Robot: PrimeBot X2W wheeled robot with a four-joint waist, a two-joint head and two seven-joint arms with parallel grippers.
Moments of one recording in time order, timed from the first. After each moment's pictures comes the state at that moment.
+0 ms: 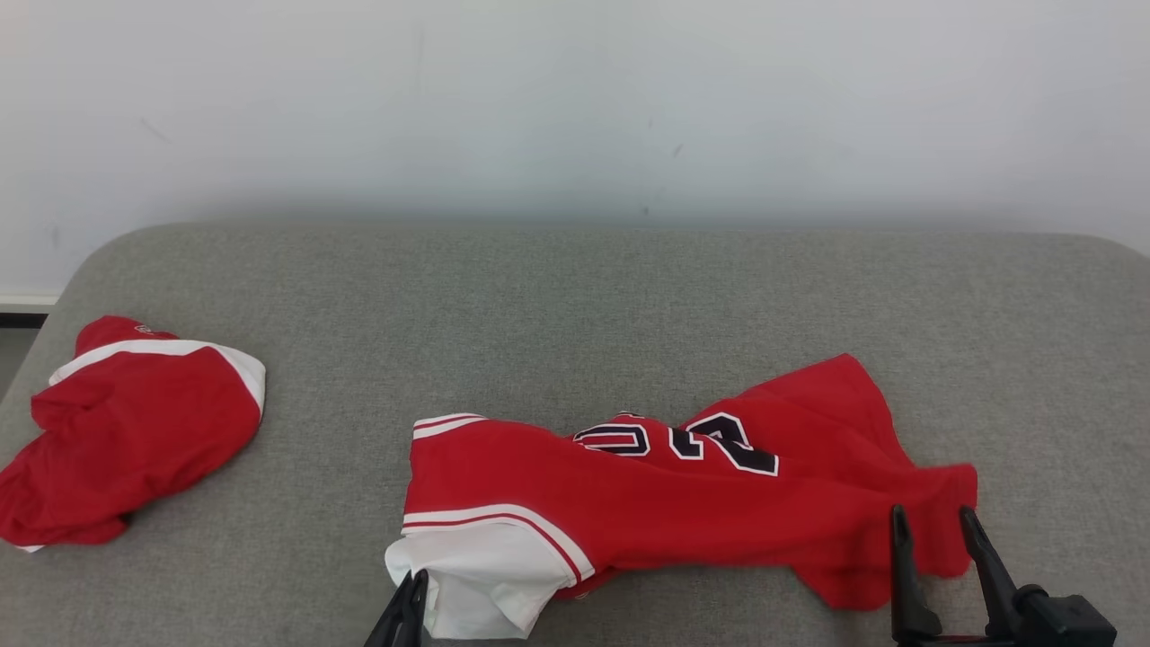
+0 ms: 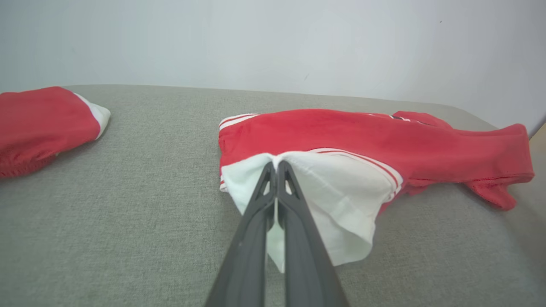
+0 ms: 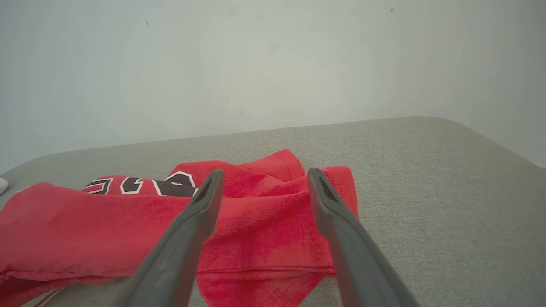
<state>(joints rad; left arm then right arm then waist) 0.04 0.10 -0.23 0.23 -0.22 -0.13 -0.26 0.06 -0.05 -0.10 0.18 0.14 0.13 -0.26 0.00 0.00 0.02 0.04</state>
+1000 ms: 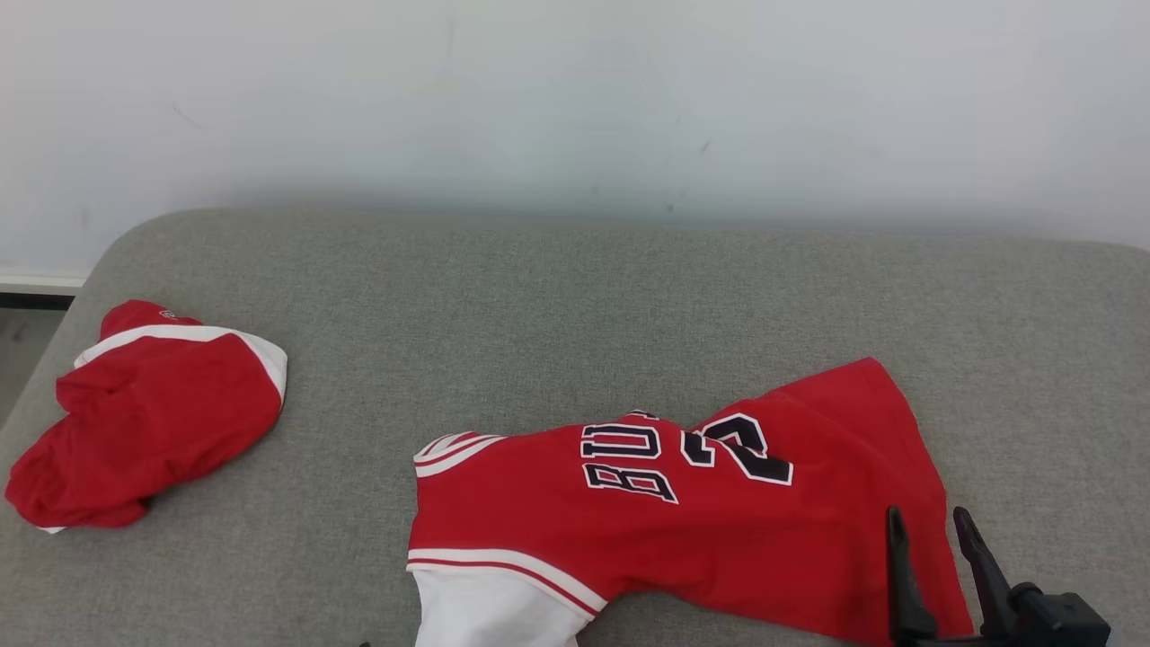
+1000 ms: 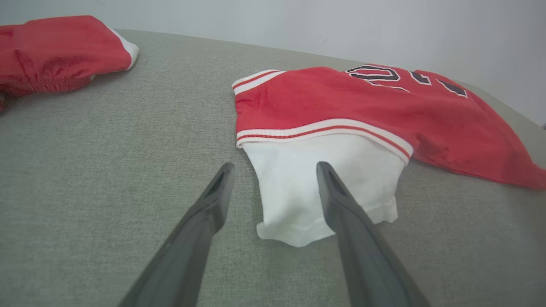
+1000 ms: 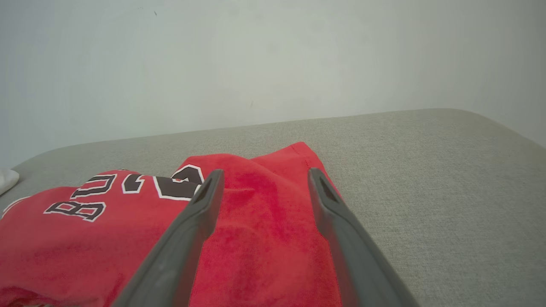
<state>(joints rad) 0.18 0.16 -0.27 0.19 -0.30 -0.11 -0.25 0.05 -0.05 -0.10 0.21 0.15 0.13 -0.26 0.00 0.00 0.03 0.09</state>
